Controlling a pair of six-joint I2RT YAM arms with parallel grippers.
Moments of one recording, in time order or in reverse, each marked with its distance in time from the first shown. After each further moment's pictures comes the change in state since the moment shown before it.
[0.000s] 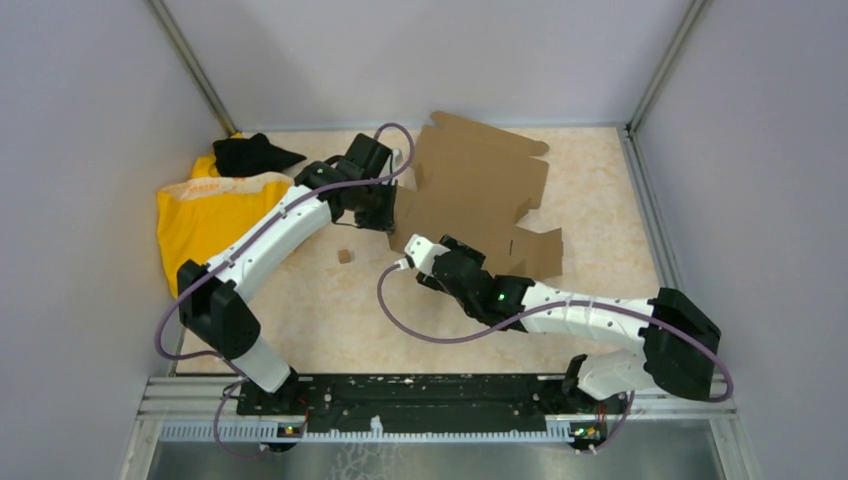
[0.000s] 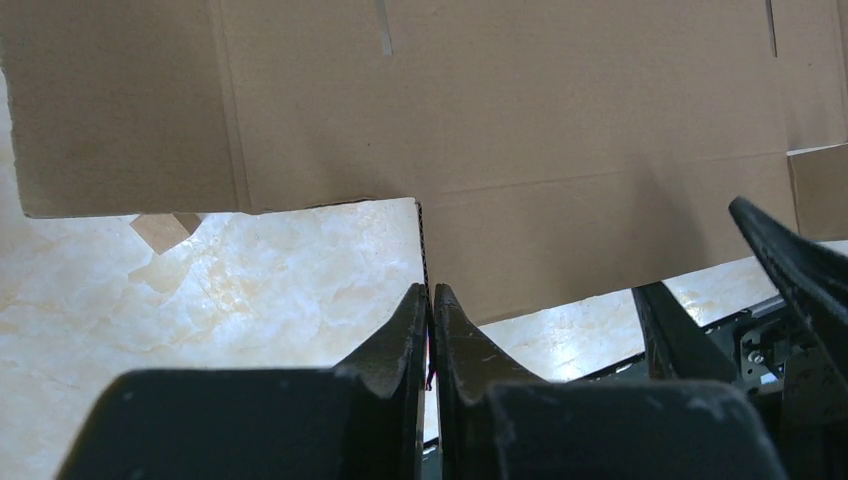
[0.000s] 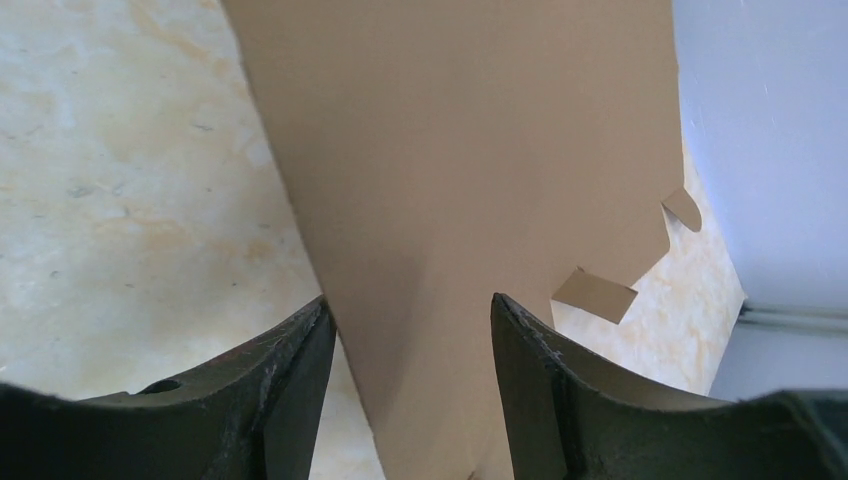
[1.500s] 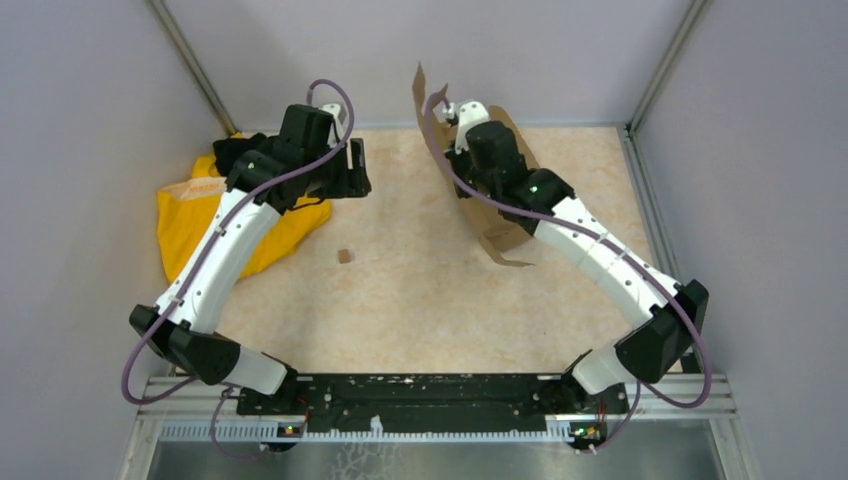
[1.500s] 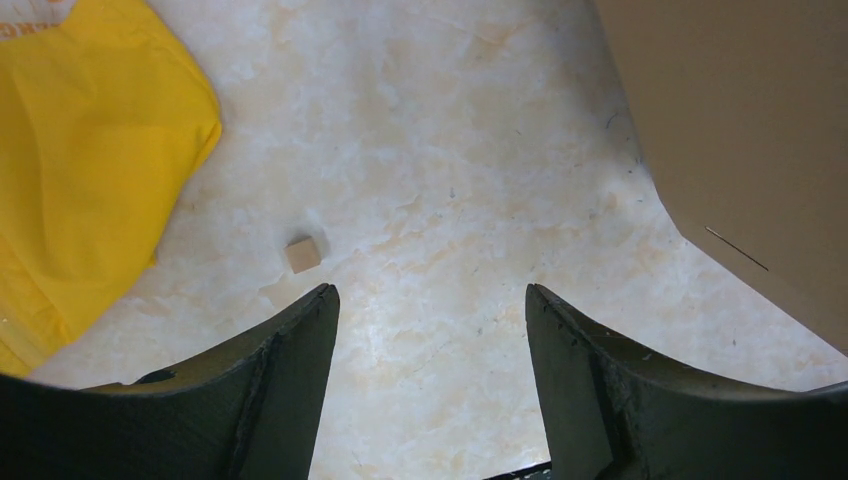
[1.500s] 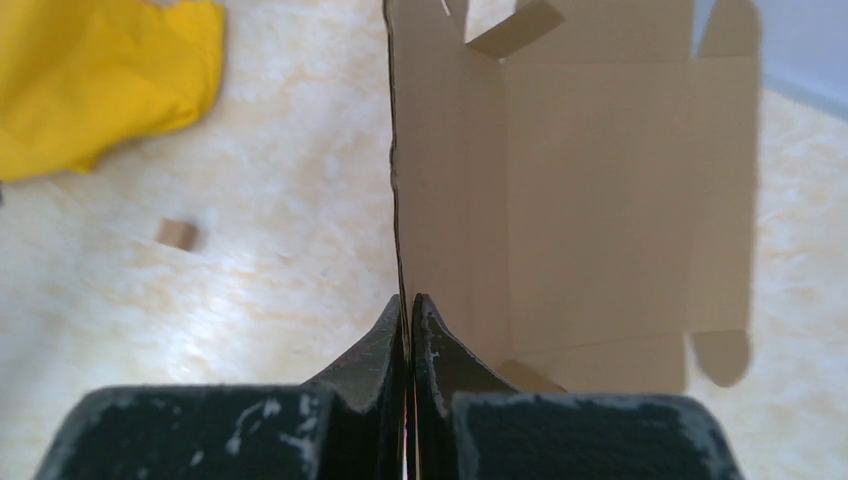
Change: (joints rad) left arm 0.125 -0.166 0.163 -0.054 -0.143 -0.008; right arm -0.386 0.167 0.732 -0.456 -0.340 0.414
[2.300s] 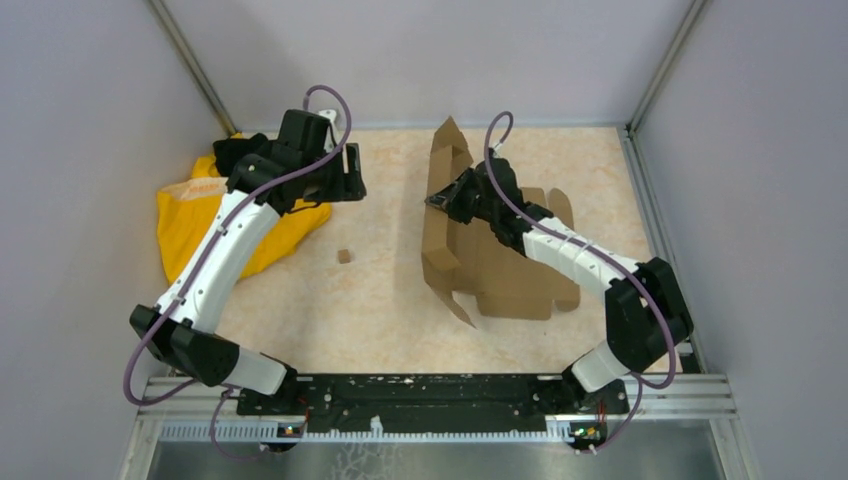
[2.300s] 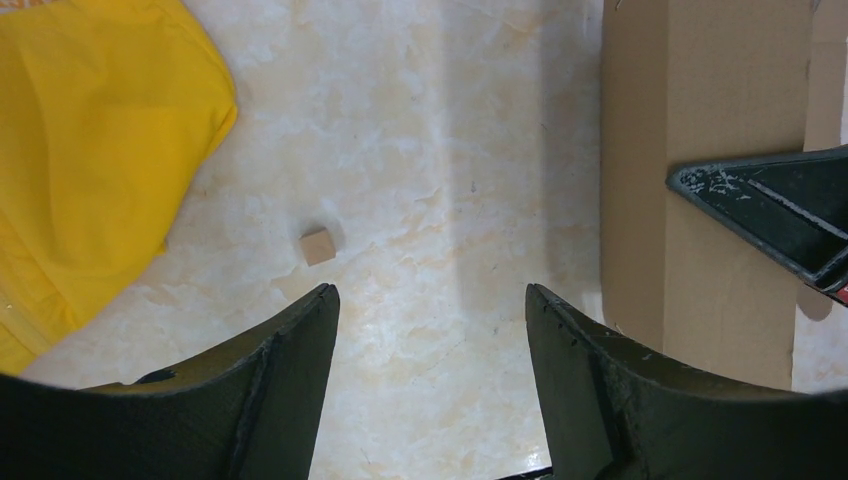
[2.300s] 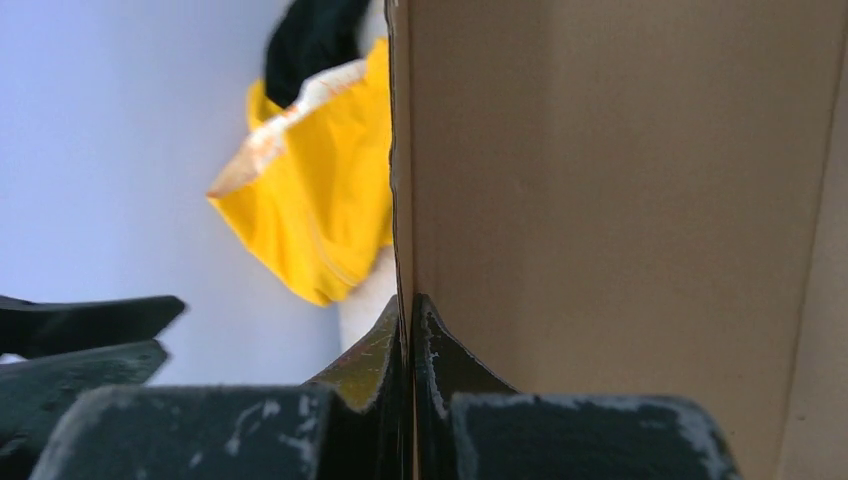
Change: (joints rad) left arm 0.039 -0.010 -0.069 0.021 0.008 0.006; right arm -0.153 0.056 -0.422 0.507 -0.381 1.007
